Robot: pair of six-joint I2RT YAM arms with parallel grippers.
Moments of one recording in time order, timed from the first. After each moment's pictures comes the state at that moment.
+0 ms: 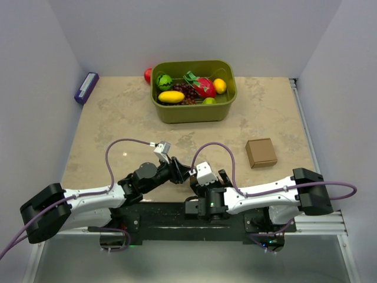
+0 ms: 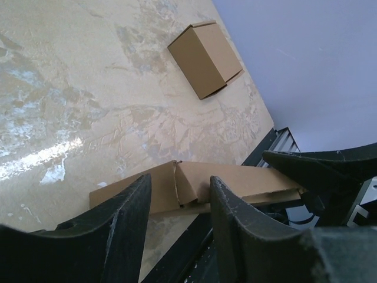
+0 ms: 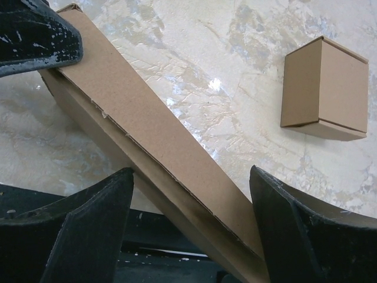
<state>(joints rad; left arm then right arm) -0.98 1.08 0.28 0.62 -0.08 -0.79 1.57 1.49 1.00 -1.13 1.05 1.15</state>
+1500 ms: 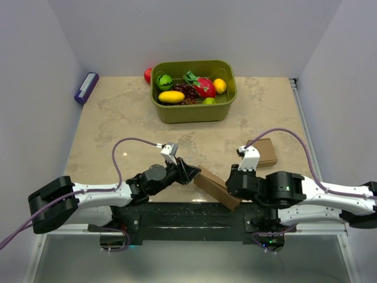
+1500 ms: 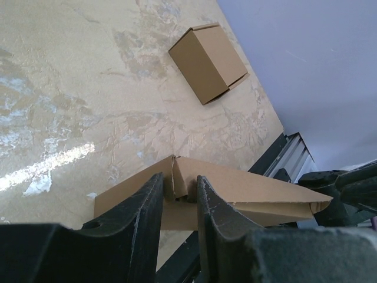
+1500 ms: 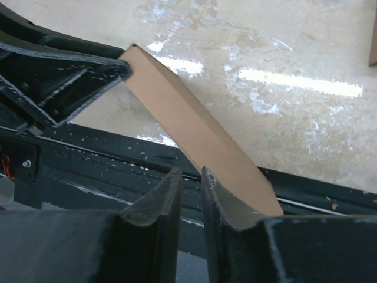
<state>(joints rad) -1.09 1.19 0.35 0.63 -0.22 -0.77 1.43 0.89 1.00 -1.12 0.68 1.17</state>
